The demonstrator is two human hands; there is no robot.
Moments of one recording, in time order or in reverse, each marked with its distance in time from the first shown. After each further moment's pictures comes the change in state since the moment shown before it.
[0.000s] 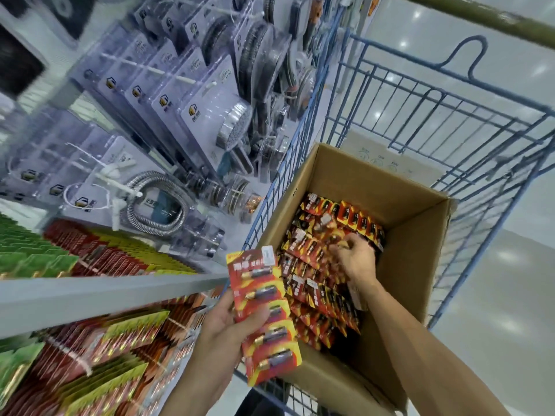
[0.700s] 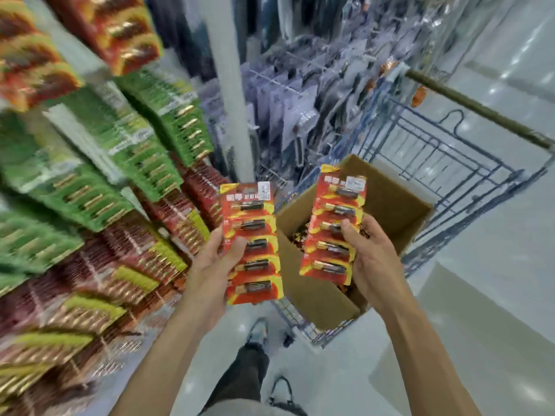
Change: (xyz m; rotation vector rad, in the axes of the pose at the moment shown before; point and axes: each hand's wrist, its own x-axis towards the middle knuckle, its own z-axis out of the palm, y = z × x) left_hand -0.214 -0.085 -0.028 -0.277 0.073 0.558; right_hand -0.337 -0.036 -0.129 0.843 -0.619 -0.375
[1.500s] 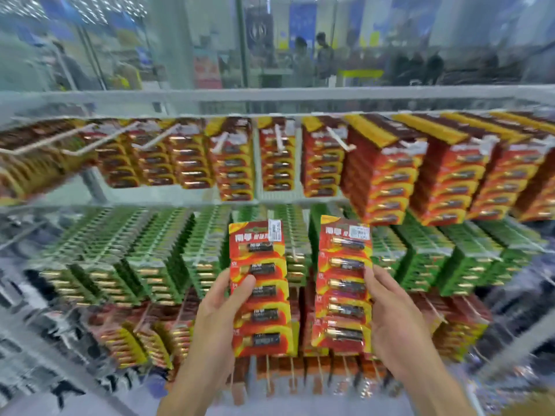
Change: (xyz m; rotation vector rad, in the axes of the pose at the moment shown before) left_hand -0.334 0.142 -0.334 -0.293 0.644 0.518; right_hand -0.215 0.125 0.425 -0.143 -0.687 0.246
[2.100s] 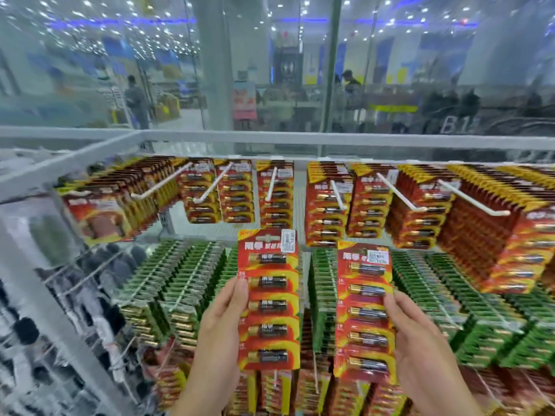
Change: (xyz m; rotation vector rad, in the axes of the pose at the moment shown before) left_hand 0.047 0.121 -0.119 -0.027 0.092 0.095; right_hand 0.047 0.044 0.161 -0.027 0.010 -0.003
